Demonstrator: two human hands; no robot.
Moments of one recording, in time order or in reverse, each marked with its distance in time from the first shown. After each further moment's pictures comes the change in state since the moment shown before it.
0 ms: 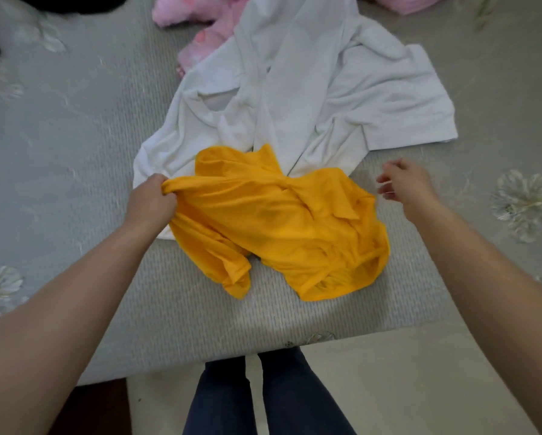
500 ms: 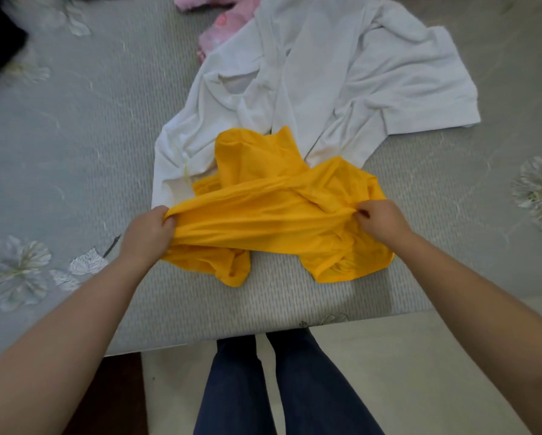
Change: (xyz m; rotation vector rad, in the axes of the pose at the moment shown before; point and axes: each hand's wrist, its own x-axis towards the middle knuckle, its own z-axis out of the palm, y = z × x) left_hand -0.048 -0.065 0.000 0.164 -0.131 0.042; right_hand -0.031 0.072 0.036 -0.964 -0.184 -0.458
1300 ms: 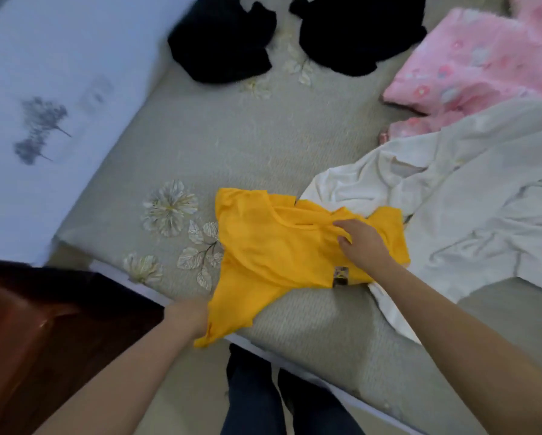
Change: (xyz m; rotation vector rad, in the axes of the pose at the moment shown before) left_hand -0.145 -0.132 0.010 0.339 -0.622 -0.397; right_hand 0.003 -0.255 0.015 -0.083 -0.138 -0.590
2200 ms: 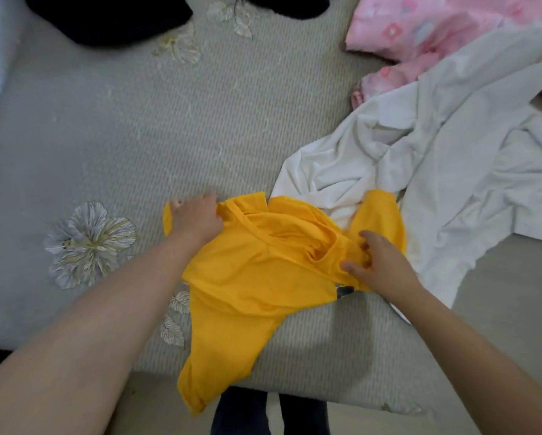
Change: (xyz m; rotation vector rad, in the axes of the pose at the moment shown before) left_hand 0.175 0.030 -0.153 -0.227 0.633 0.223; right_hand 0.000 0.040 0.044 0.000 0.016 0.468
